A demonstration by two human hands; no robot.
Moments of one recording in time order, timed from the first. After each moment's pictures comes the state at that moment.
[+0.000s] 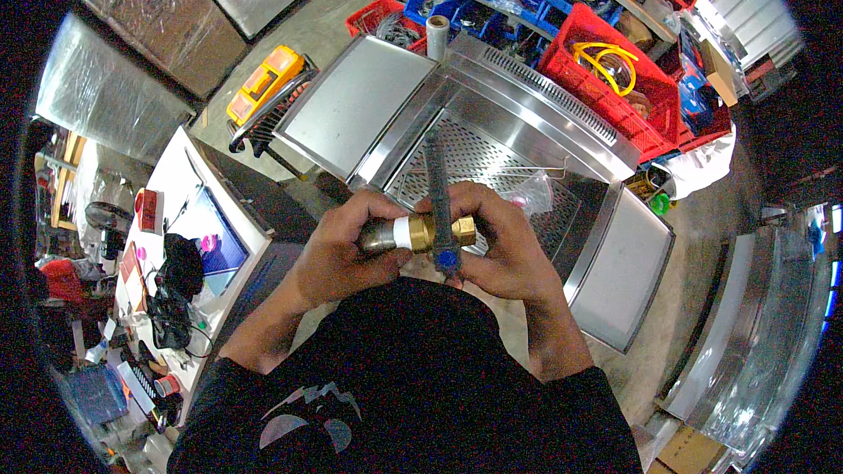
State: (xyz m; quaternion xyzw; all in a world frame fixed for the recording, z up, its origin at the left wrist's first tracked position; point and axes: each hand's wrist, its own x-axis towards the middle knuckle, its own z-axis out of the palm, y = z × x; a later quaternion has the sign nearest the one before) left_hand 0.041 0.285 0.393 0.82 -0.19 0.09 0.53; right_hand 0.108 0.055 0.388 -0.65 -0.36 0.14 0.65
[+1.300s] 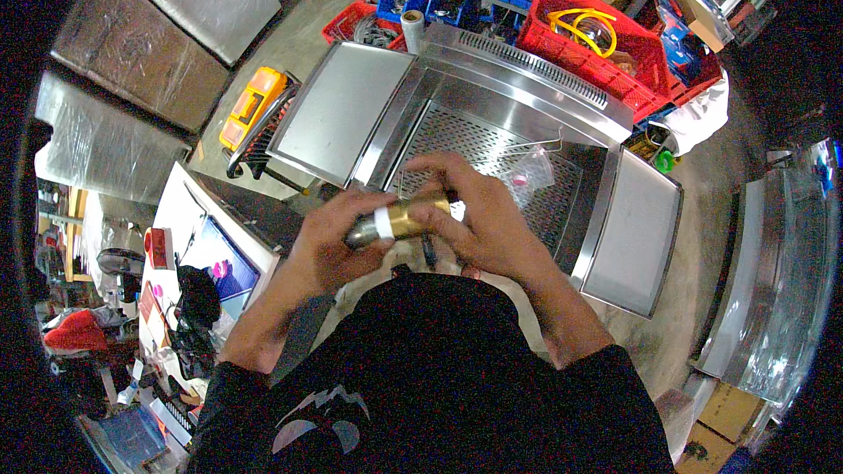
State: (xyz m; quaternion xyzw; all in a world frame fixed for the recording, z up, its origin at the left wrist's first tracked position) left_hand 0.047 0.300 0.386 0.86 -0.26 0.07 0.45; right_hand 0.104 0.061 0.400 -0.80 -0.25 0.13 0.52
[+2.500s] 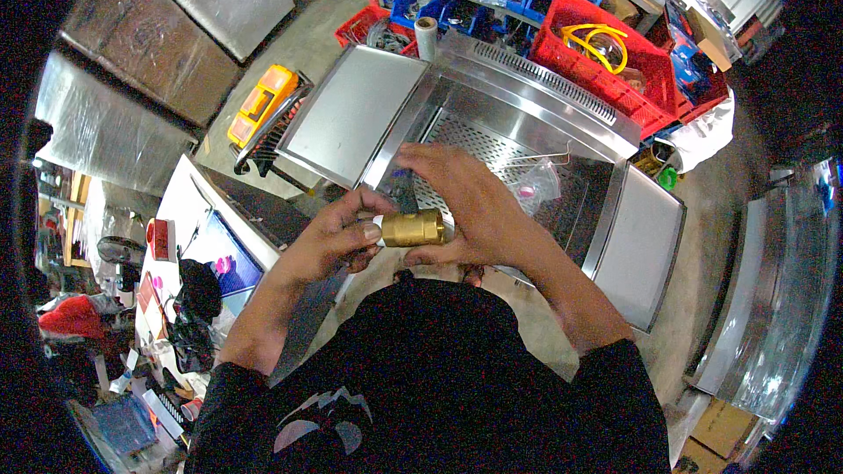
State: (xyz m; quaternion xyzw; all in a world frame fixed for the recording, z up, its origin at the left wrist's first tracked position) left_hand 0.046 0.324 0.385 0.60 0.04 -0.27 0.75; right_hand 0.131 0.080 0.389 -0.79 -0.49 -0.01 0.37
